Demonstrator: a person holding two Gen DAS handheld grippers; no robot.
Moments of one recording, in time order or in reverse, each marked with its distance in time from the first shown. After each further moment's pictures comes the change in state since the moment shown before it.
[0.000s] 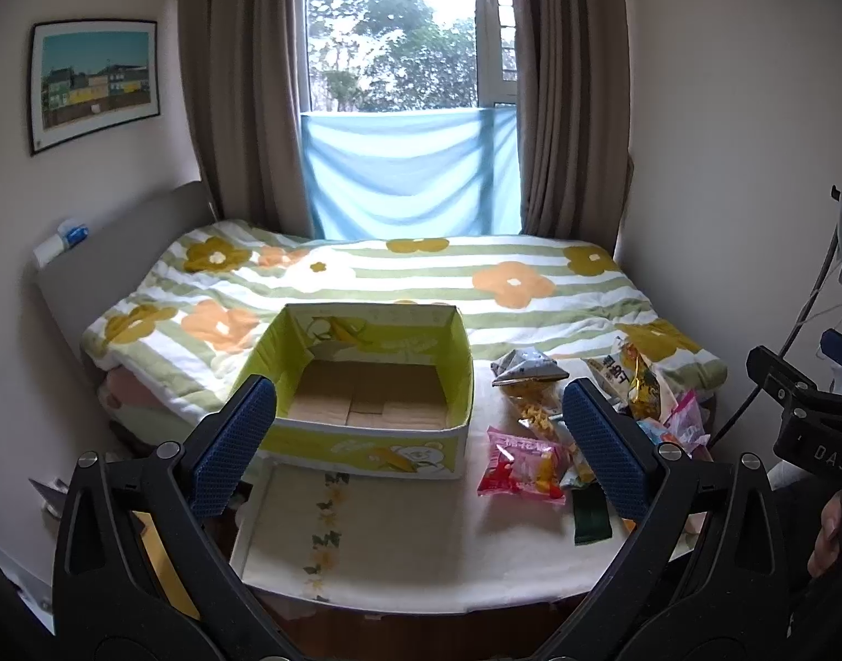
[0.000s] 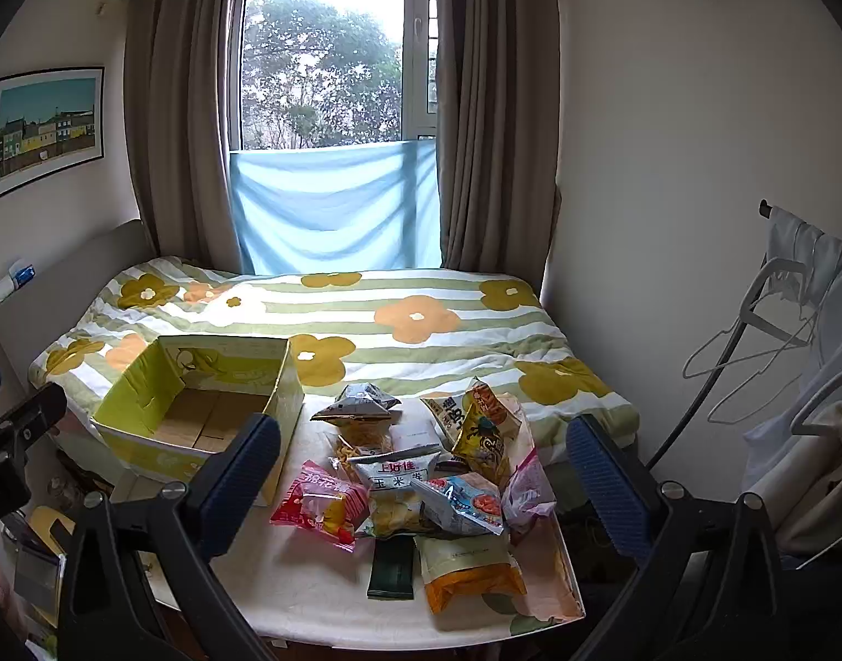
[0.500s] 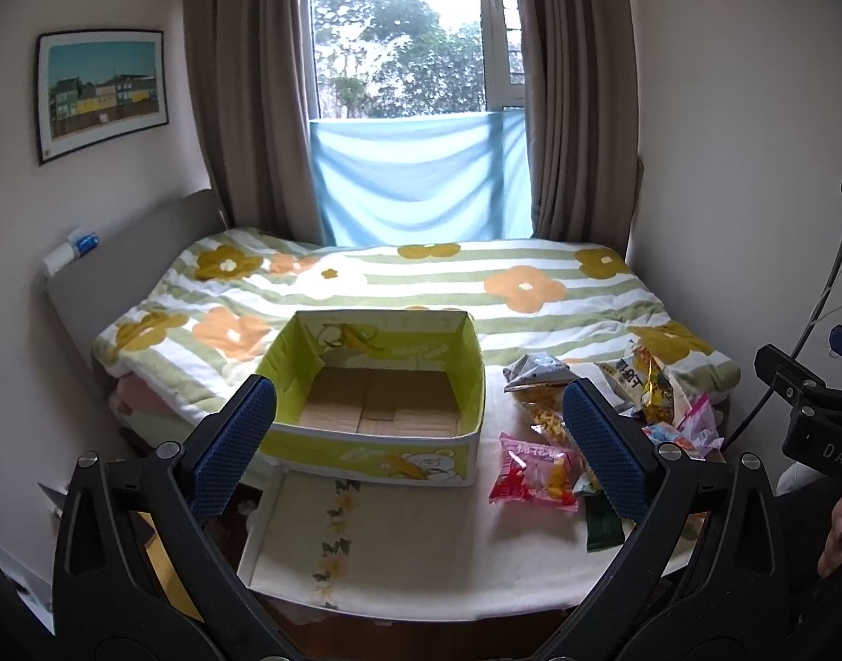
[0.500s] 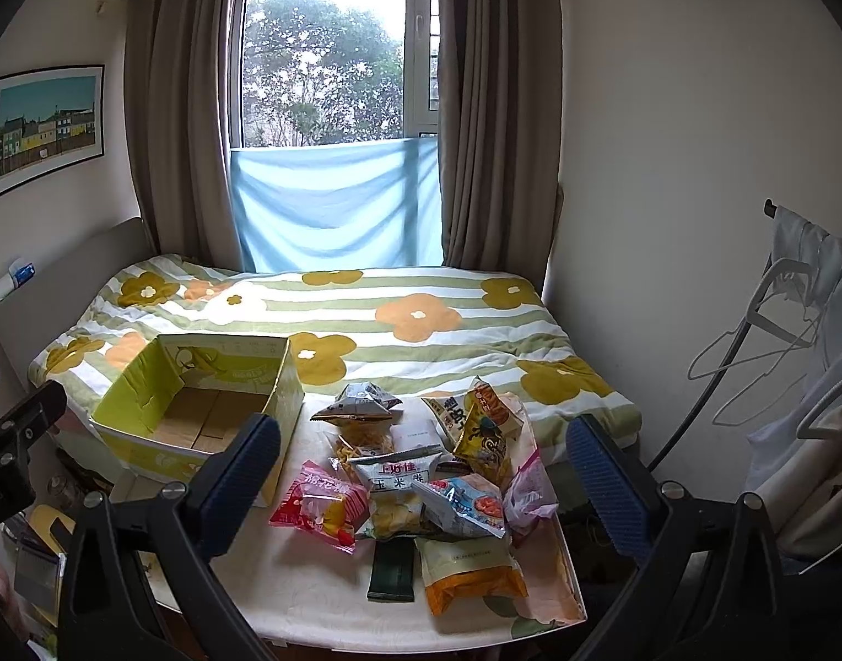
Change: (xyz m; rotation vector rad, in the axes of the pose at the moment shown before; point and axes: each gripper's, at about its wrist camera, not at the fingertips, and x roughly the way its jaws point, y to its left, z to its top) left arm 0.001 -0.006 -0.001 0.012 -0.017 0.043; right arm 0.003 0.001 0.000 0.001 0.004 0.001
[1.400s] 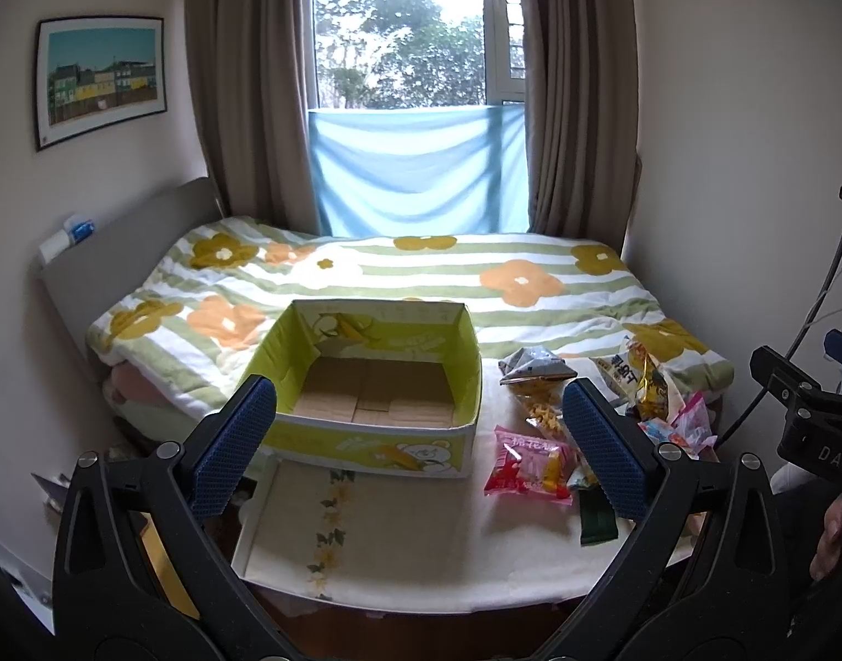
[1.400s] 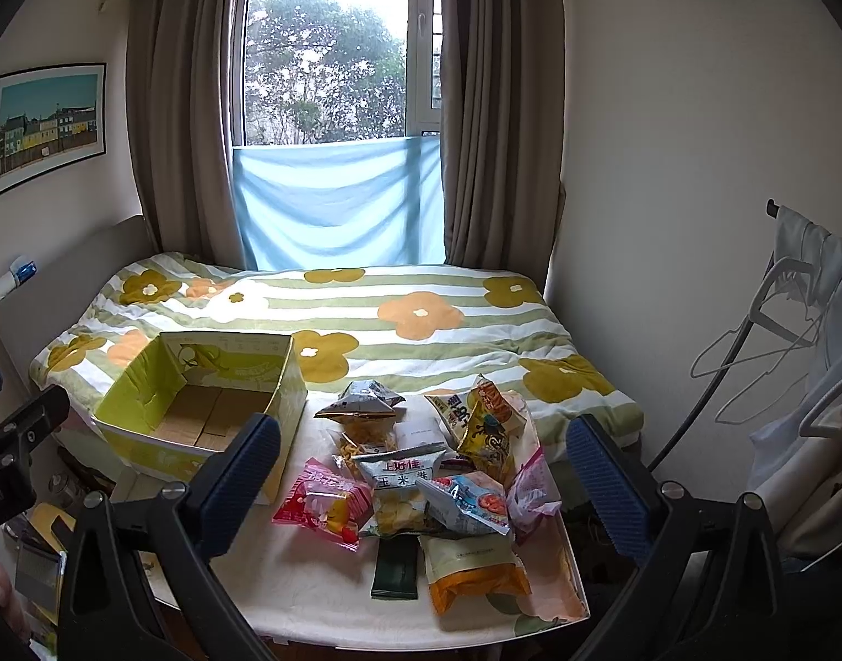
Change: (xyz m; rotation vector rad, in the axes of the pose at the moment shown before) left arm 0.006 0.003 -0.003 -0.021 0.022 -0.018; right arm 0.001 0.000 0.000 0.002 0.006 0.001
